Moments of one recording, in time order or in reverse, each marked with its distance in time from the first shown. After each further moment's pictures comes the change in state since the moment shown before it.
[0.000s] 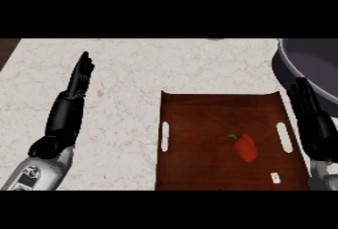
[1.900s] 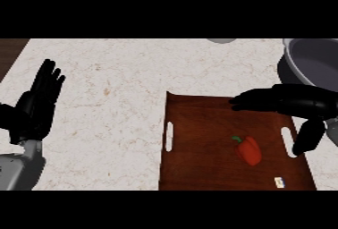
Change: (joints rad) left arm 0.070 0.017 0.245 0.067 0.231 -0.098 0.236; right arm -0.551 -0.442 0.481 0.176 0.631 0.793 -0.480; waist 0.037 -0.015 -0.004
